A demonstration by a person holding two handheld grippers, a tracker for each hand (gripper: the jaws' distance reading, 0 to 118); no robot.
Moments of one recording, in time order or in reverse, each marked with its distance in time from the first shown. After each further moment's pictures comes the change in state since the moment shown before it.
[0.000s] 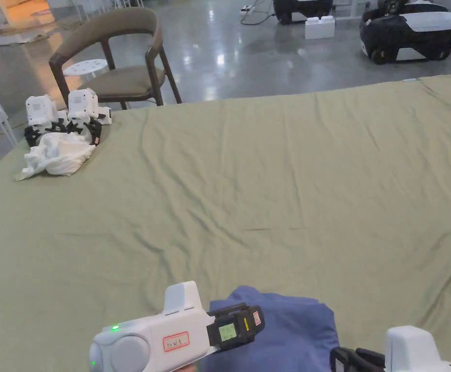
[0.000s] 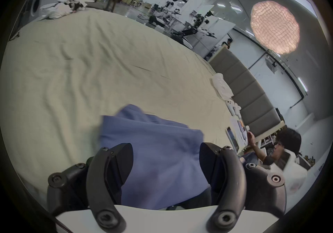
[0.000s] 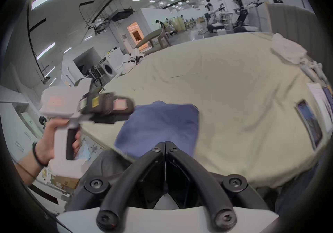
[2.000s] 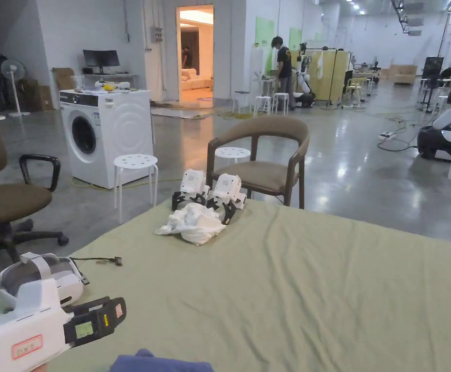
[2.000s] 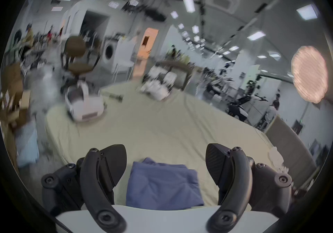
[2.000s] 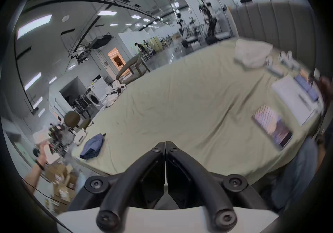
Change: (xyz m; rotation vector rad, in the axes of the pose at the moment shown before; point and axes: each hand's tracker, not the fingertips) left arm -0.144 0.072 0.285 0.644 0.484 -0.025; right arm 0.046 0.001 0.153 0.275 -0.169 -0.088
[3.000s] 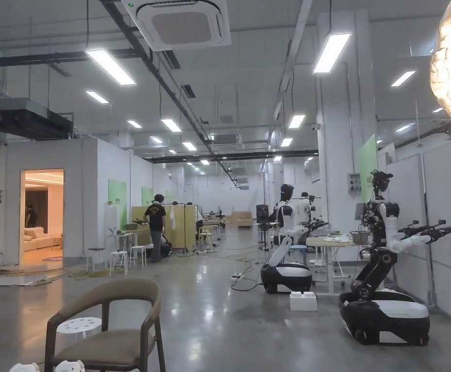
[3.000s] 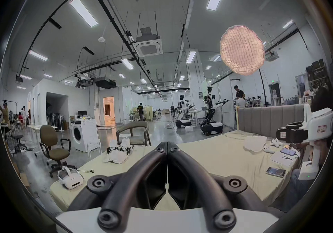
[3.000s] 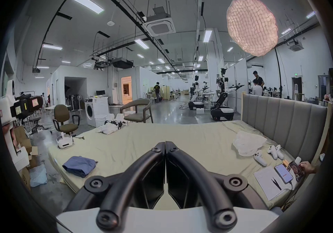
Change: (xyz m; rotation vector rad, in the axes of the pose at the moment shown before) left arm 0.230 -0.057 0.180 0.435 -0.225 -0.416; right arm -0.110 0.038 0.051 0.444 -0.045 0.348
